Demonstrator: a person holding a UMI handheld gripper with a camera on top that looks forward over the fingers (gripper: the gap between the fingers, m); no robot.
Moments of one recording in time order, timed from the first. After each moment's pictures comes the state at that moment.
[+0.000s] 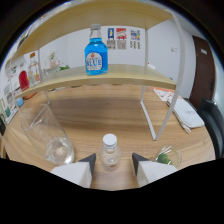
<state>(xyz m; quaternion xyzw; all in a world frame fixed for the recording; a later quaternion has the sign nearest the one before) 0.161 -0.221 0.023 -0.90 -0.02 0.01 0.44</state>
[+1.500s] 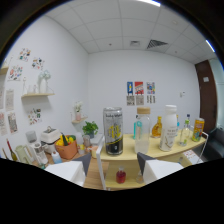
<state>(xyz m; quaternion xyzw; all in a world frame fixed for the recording) -0.151 -0.224 0.394 -0.76 -0.03 0.05 0.65</state>
